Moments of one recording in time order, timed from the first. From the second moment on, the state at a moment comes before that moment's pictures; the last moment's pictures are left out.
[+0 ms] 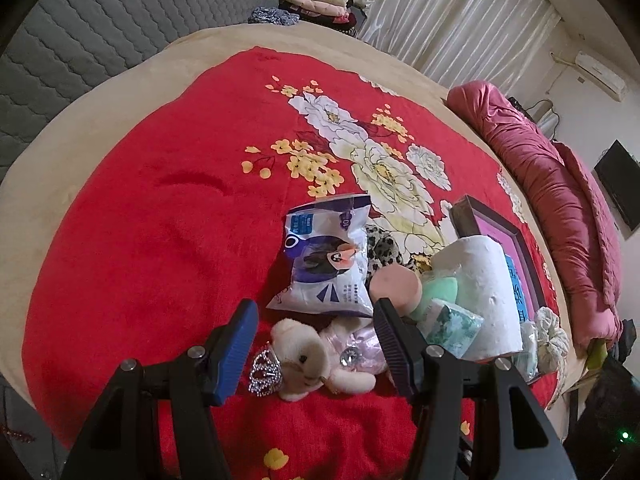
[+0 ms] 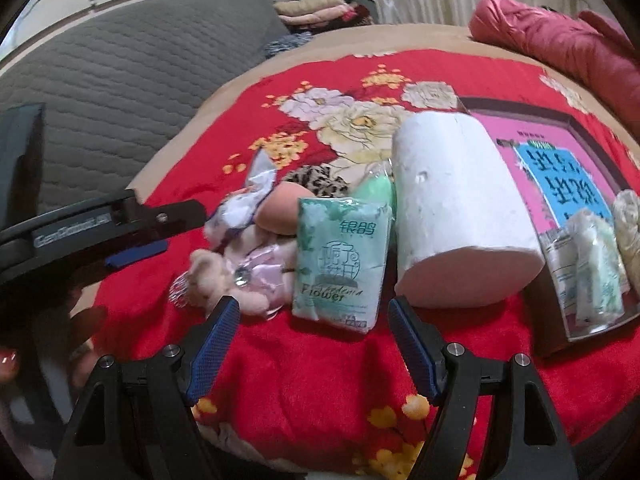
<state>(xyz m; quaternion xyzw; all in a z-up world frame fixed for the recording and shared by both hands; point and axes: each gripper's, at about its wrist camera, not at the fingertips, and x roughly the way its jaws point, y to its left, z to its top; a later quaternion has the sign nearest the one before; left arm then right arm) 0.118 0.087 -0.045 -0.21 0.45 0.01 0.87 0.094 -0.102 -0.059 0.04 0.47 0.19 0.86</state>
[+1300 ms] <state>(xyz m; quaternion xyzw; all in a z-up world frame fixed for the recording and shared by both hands) 0.167 0.090 -0.094 -0.24 0.48 0.01 0.85 0.128 -0.094 -0.092 0.07 0.47 0.17 0.86</state>
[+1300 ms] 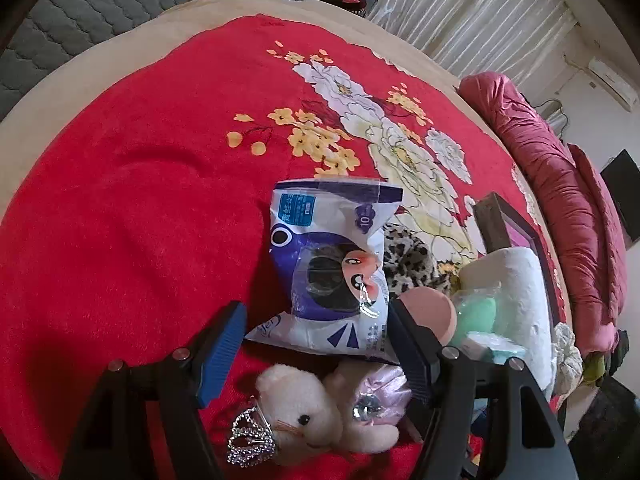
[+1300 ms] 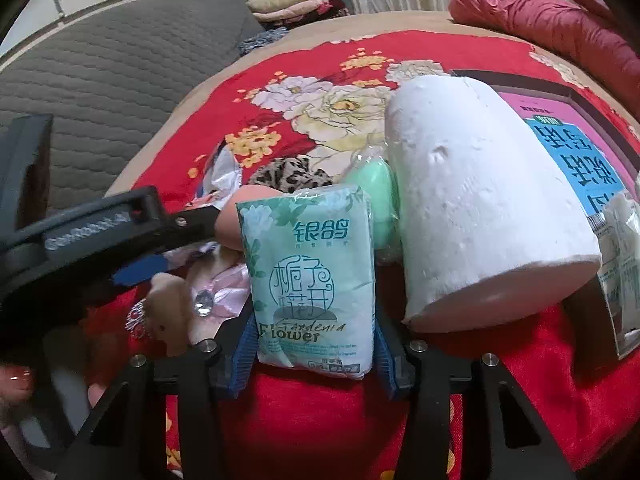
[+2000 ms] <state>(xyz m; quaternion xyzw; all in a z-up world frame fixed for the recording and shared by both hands) 0.140 0.105 -0.071 -0.26 0.42 0.01 0.87 0.109 -0.097 -0.062 0.03 0.44 0.20 0.87</state>
